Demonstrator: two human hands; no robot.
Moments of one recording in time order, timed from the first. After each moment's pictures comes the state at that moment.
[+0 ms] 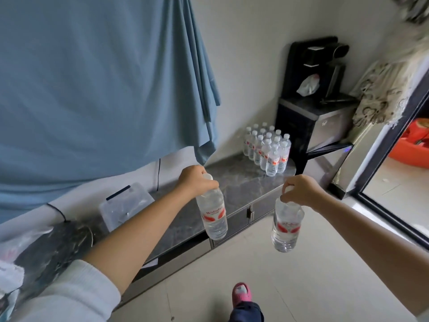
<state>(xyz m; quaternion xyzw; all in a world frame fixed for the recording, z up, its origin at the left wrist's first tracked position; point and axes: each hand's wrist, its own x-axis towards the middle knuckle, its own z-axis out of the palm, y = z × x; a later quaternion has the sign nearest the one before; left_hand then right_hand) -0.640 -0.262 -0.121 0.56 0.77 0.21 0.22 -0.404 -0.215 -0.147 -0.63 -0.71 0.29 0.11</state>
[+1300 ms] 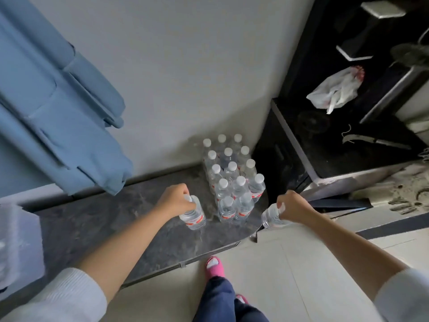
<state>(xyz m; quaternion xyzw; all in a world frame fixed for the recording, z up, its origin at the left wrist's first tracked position) -0.513 0.286 -0.290 0.45 0.83 0.10 0.31 -0.237 0.405 -0.308 -0.53 -0.80 0.21 -0.16</state>
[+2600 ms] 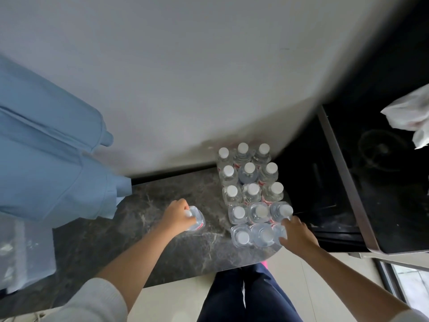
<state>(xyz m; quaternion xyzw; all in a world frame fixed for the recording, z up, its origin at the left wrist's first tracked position) -0.572 0.364 -0.375 0.34 0.87 0.02 0.35 -0.299 0.485 -0.399 -0.49 -0.78 0.27 -0.28</state>
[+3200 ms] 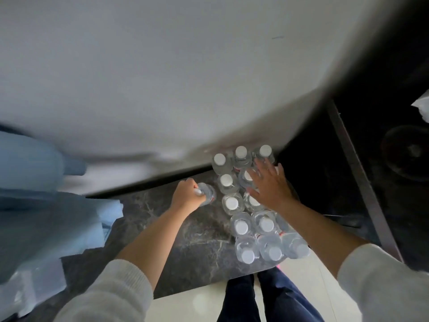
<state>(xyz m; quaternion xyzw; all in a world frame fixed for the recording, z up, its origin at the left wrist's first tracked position) -0.594 0.468 -0.400 0.33 0.88 0.04 0.33 -0.406 0.579 -0.403 -0.37 -0.89 0.19 -0.20</state>
